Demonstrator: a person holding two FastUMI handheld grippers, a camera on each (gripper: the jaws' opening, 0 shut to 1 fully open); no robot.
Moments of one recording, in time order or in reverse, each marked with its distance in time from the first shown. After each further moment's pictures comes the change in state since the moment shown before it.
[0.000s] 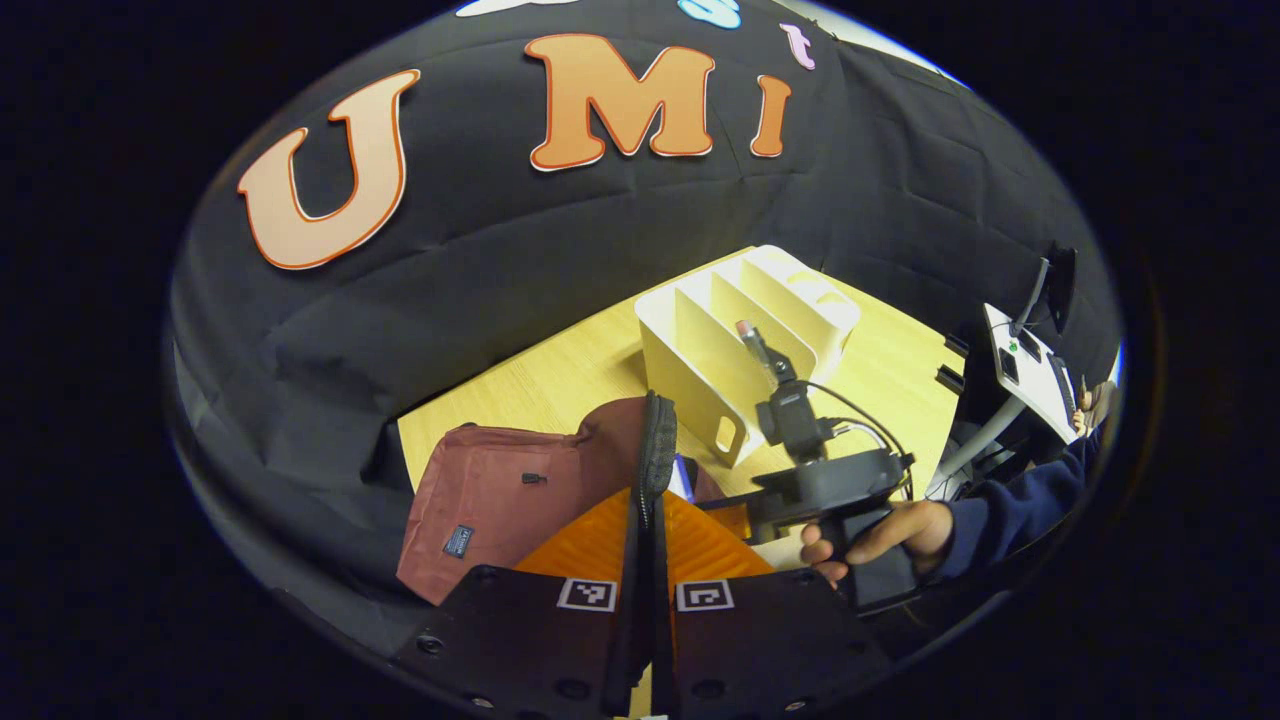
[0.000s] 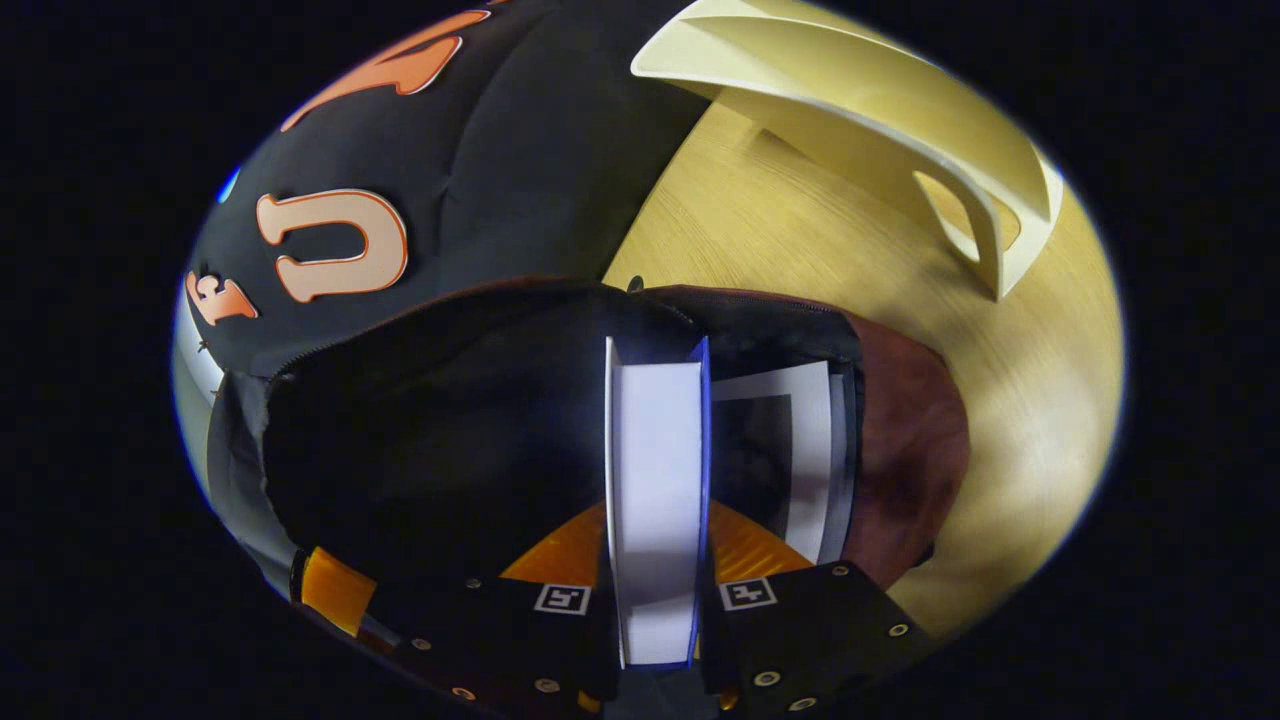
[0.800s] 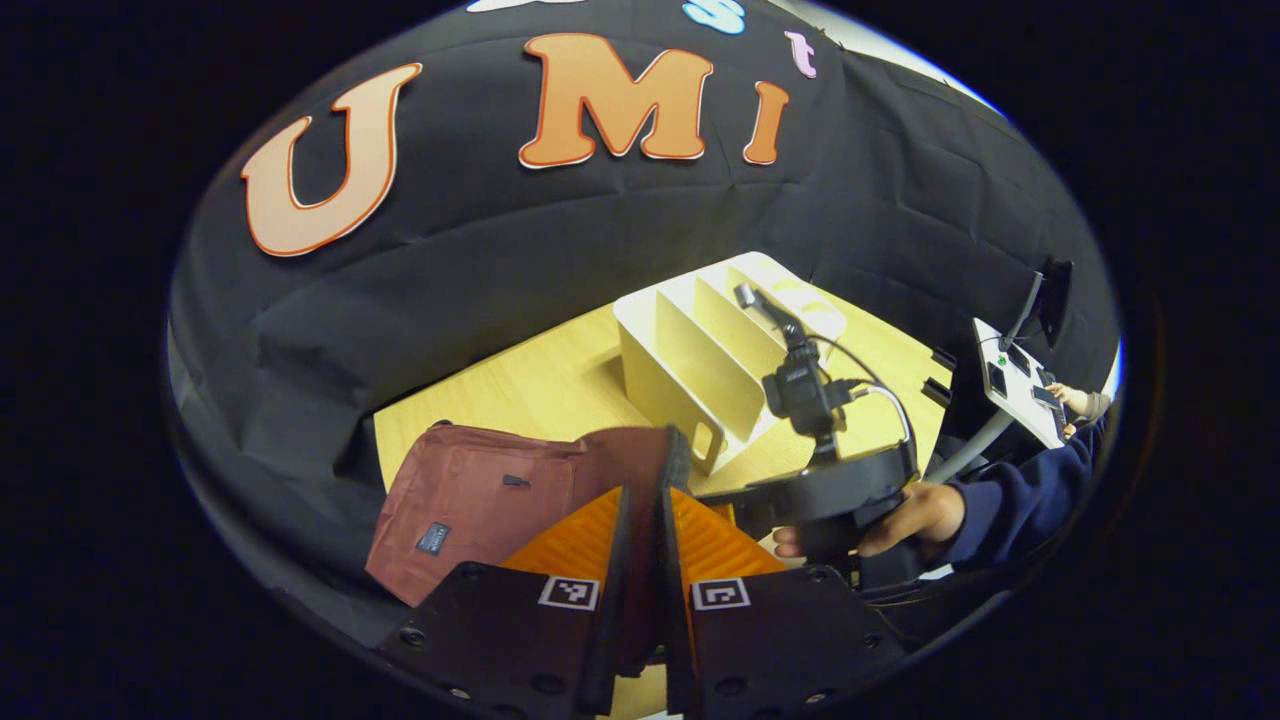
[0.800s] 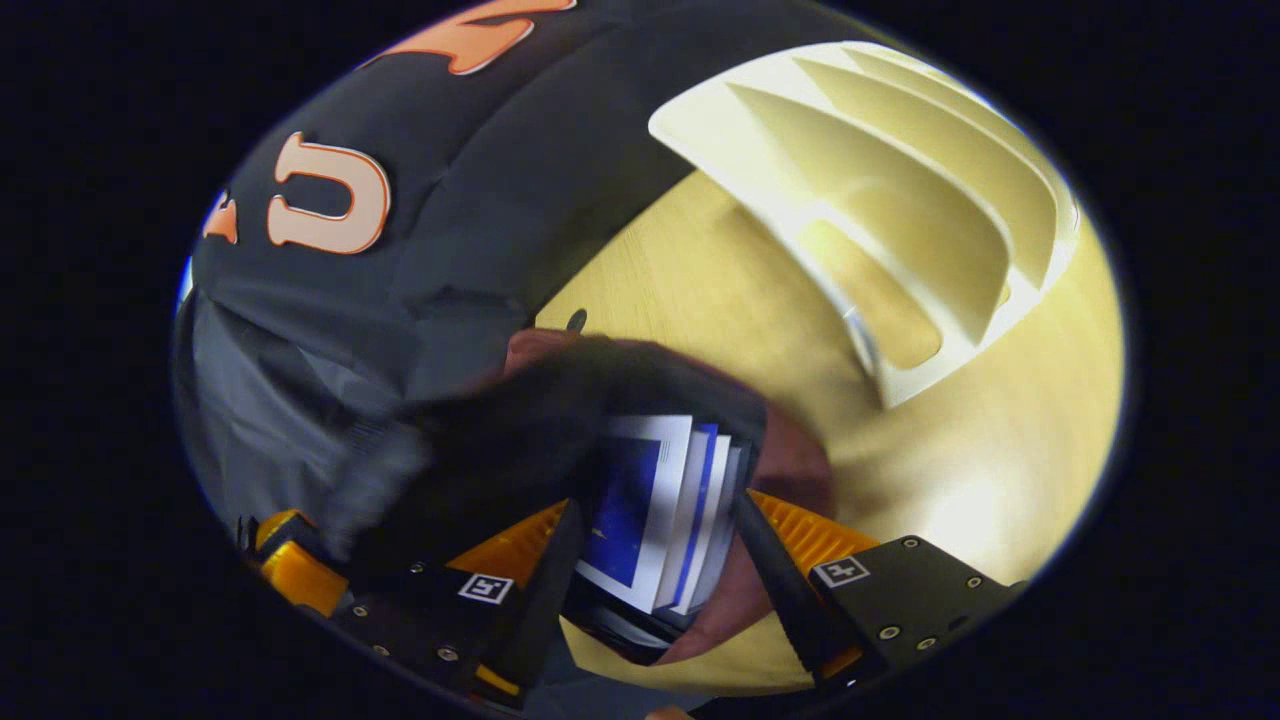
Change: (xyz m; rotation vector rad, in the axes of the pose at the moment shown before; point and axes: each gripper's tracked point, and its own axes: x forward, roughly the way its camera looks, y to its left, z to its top) left arm 0.019 -0.033 -0.005 -0.038 -0.045 -0.047; right arm -0.065 -0.054 0.055 -0.291 -0.144 -0.287
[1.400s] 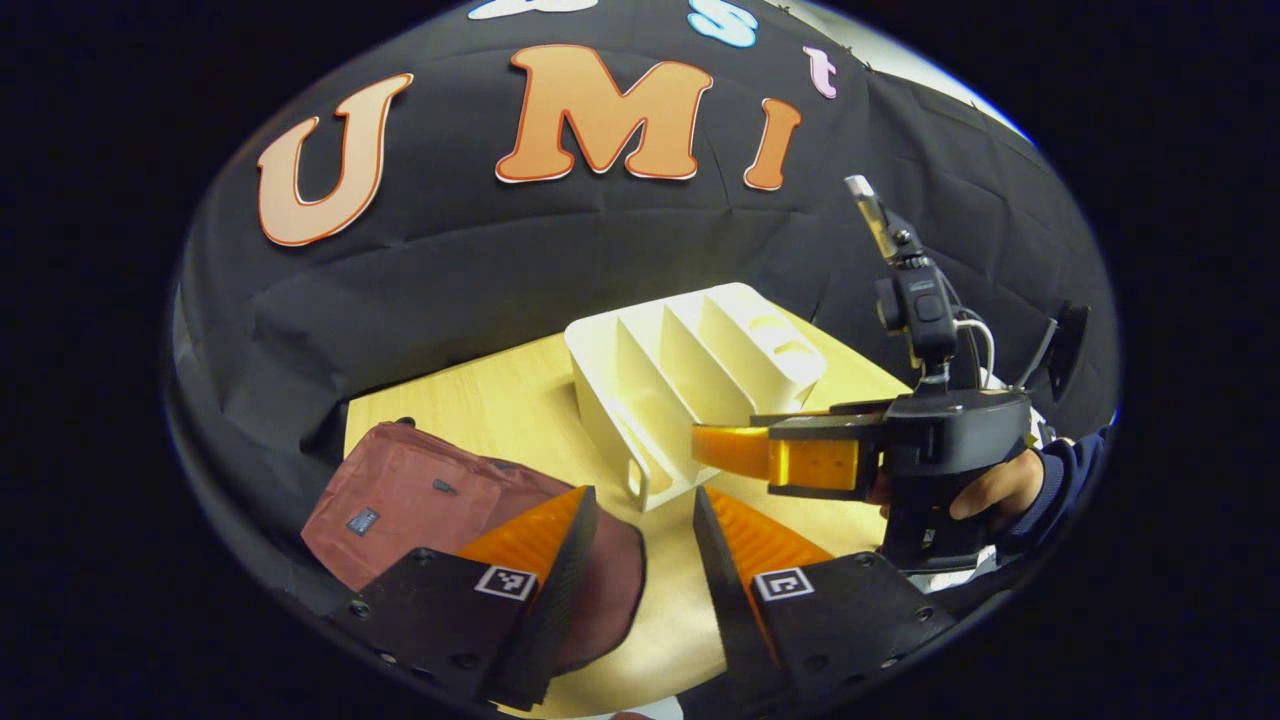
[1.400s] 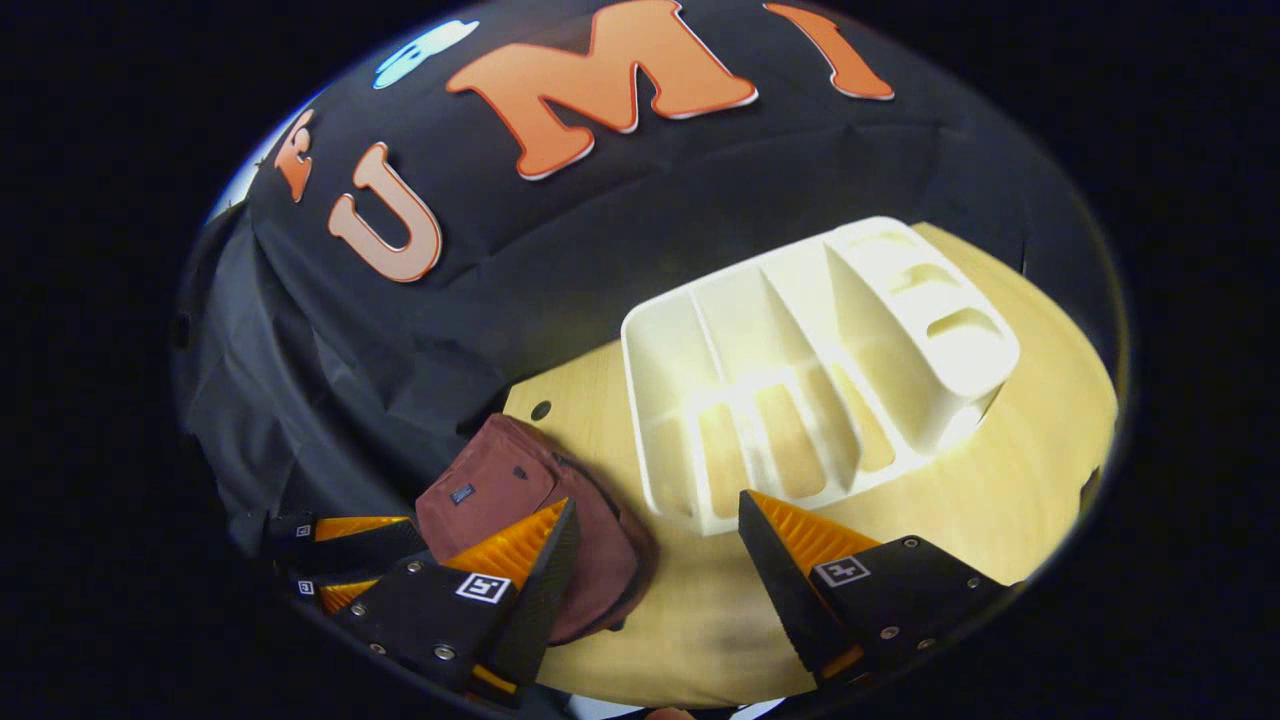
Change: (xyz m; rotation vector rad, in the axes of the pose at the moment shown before) left arm 0.023 -0.099 0.045 -0.132 -0.097 0.056; right arm -0.146 -0.062 0.119 -0.302 -0.297 -0.084
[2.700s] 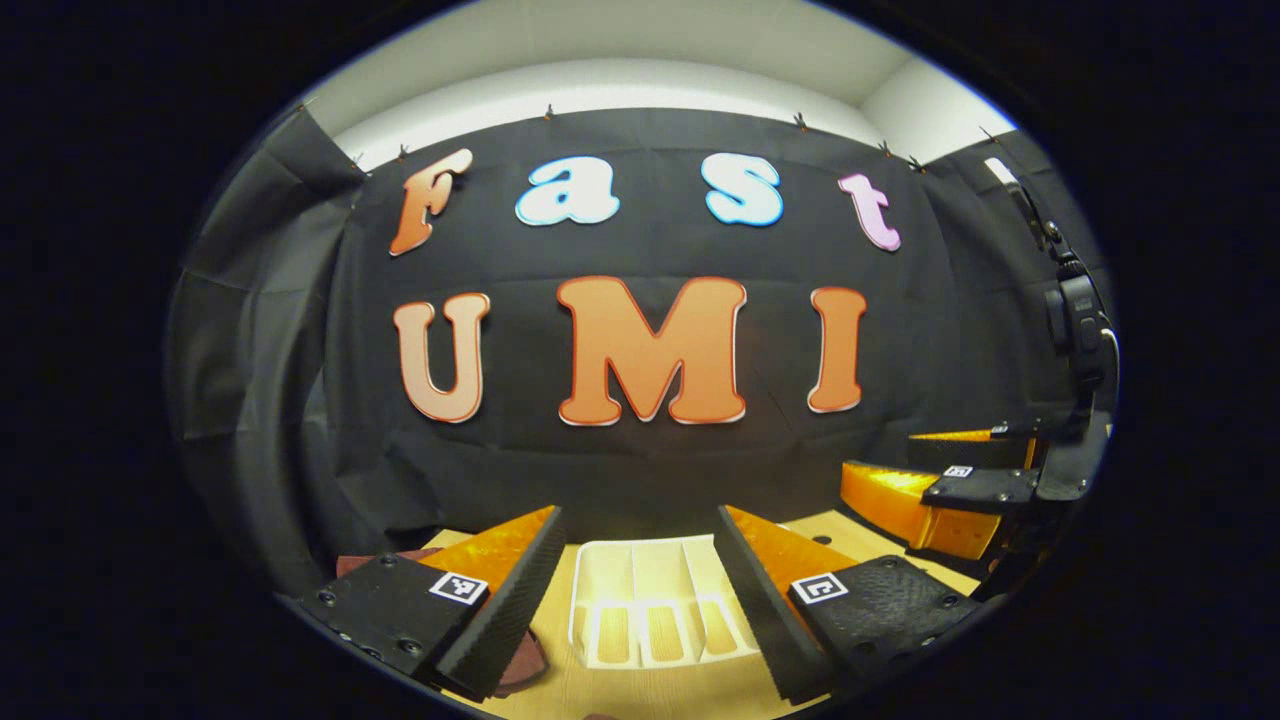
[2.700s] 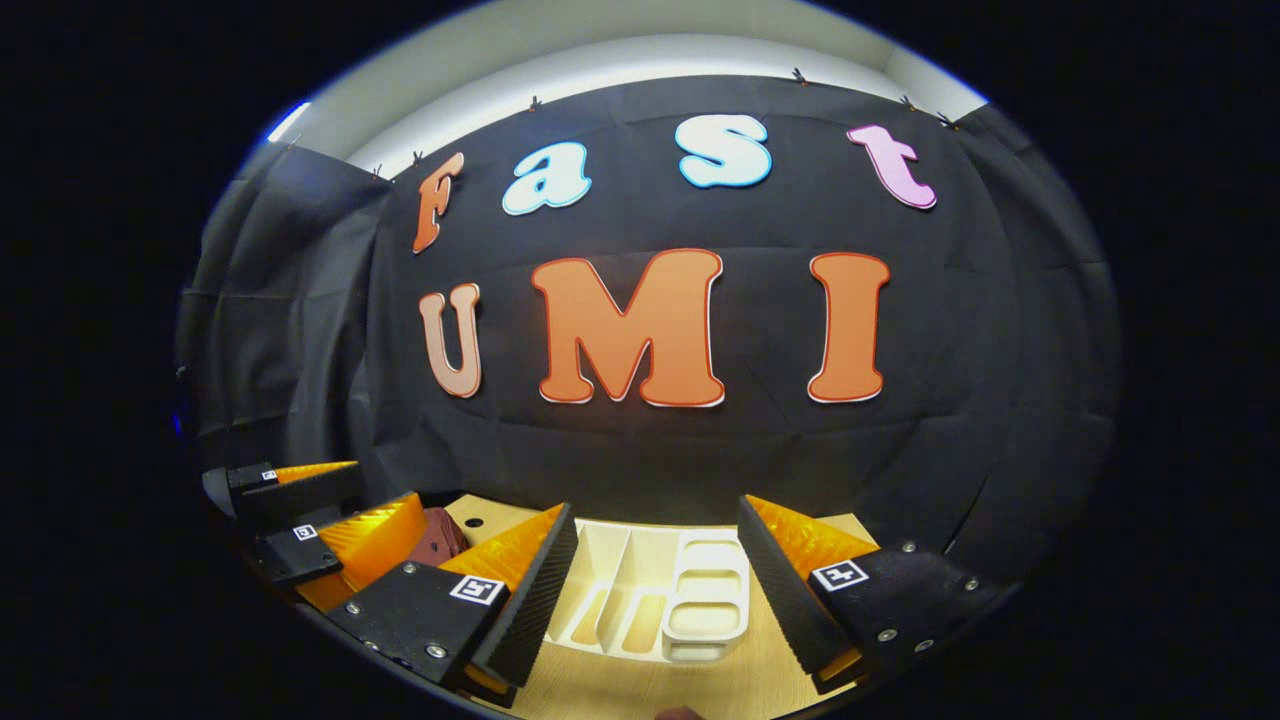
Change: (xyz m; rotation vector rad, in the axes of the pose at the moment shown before) left arm -0.057 -0.141 0.165 -0.077 -0.686 0.522; right arm -0.180 -0.097 0.189 -0.428 -0.561 0.052
